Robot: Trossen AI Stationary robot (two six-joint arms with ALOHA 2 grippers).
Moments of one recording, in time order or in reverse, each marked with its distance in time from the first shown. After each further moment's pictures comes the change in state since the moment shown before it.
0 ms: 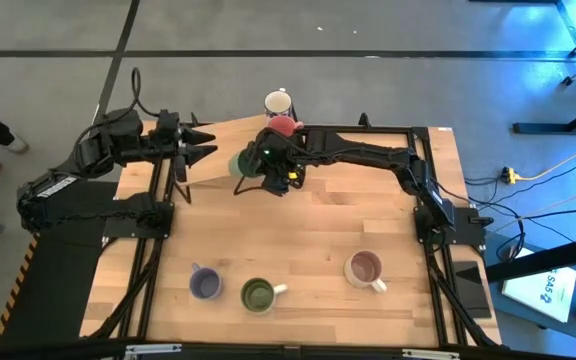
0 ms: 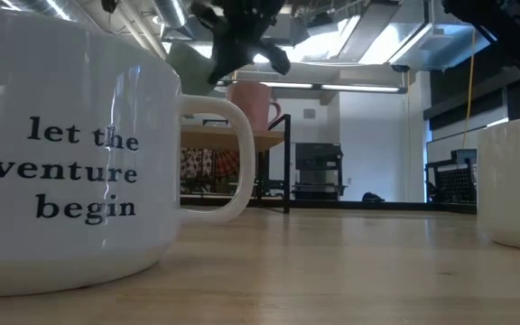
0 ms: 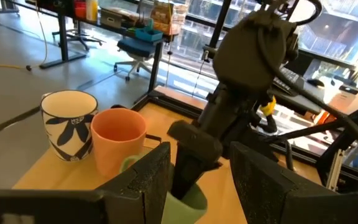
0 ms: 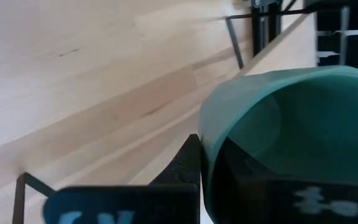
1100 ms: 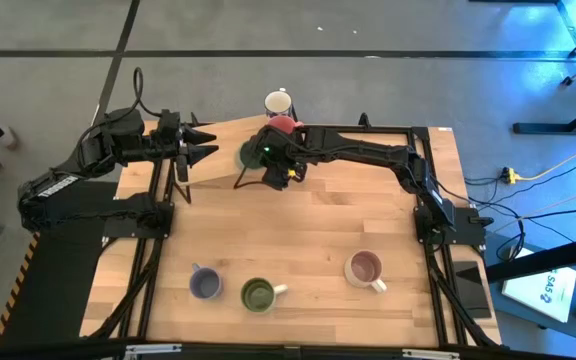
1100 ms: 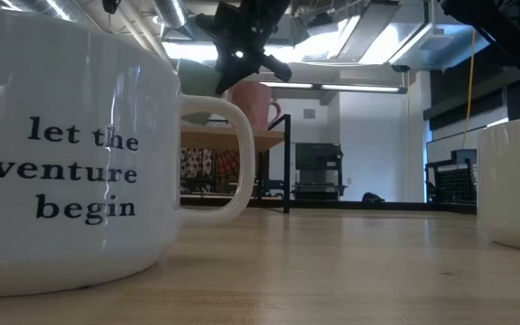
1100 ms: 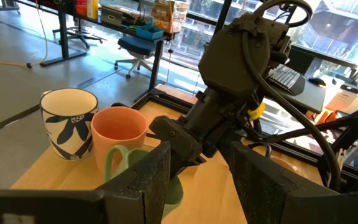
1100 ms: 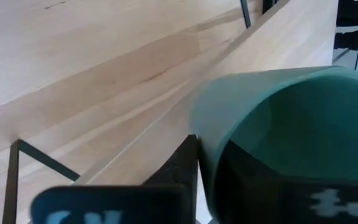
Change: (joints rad) left arm 0.000 0.002 0.000 0.002 -0.002 -0.002; right arm -0.025 0.001 -0.025 0.017 0.103 -0.019
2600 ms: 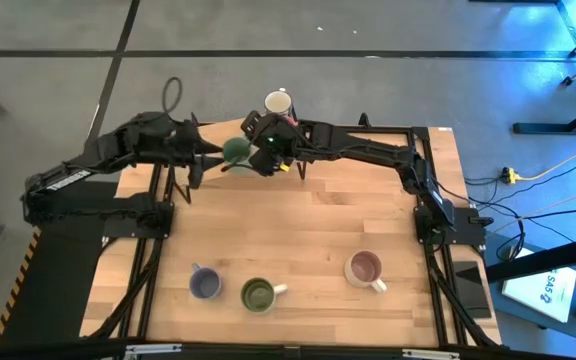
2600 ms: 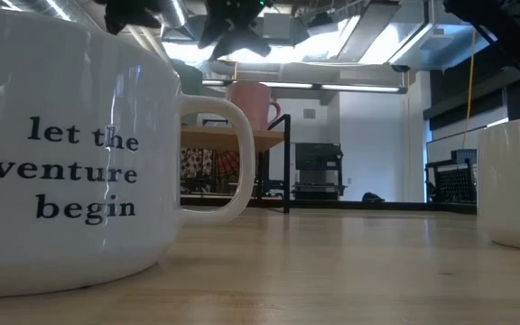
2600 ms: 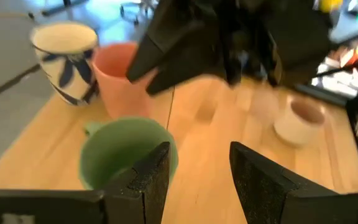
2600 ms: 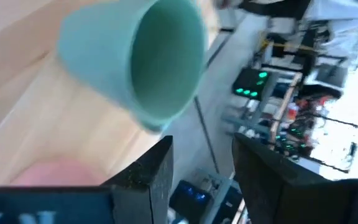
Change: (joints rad) left arm -0.028 0.094 -0.001 -0.176 -0.022 0.090; right arm 0.017 -0.010 0.097 0.178 0.211 0.105
